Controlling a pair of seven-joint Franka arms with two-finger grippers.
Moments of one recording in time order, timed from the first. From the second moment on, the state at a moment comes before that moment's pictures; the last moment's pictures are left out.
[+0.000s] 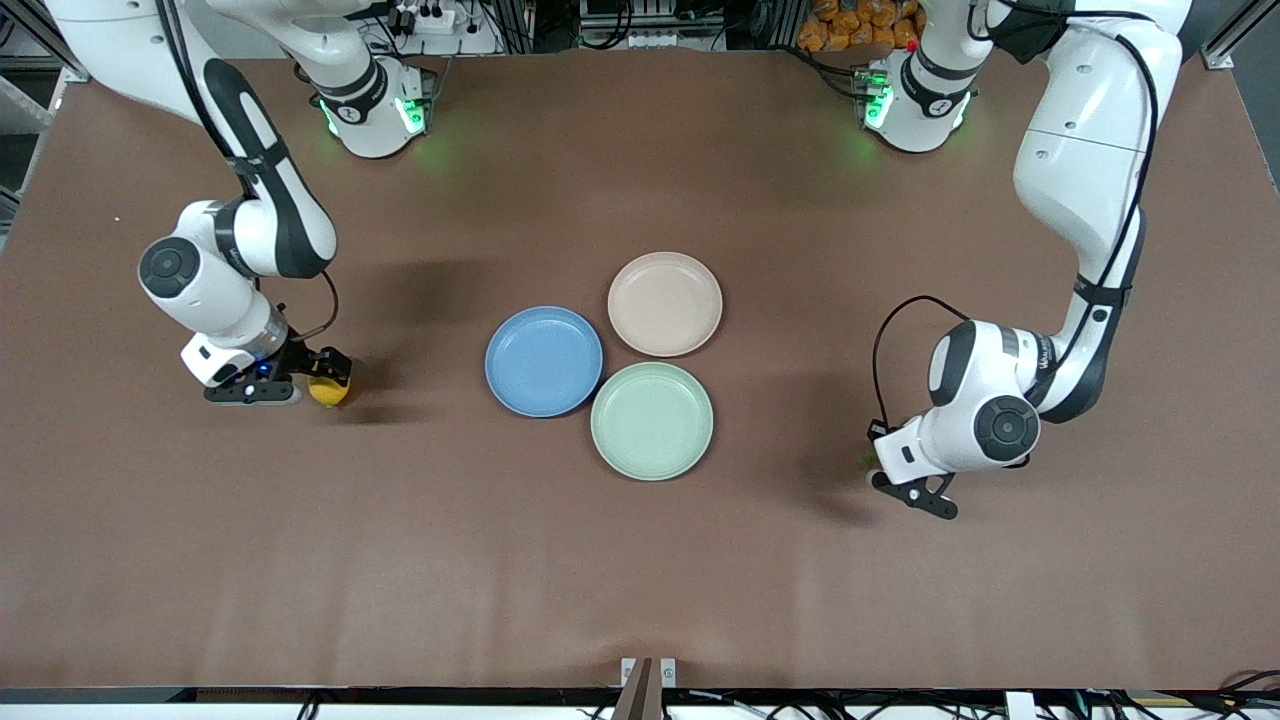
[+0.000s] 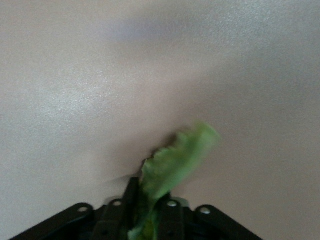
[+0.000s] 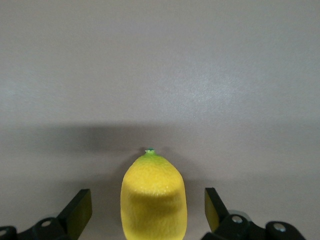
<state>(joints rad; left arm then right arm) -0.09 0.76 -0.15 -1.56 0.10 2.20 0.17 0.06 0.31 -0.07 -2.32 0.02 2.71 -0.03</state>
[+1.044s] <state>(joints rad) -0.10 0.70 -0.20 -1.57 0.10 2.19 0.00 0.07 0.42 -0.06 -2.32 0.02 2.81 -0.03</state>
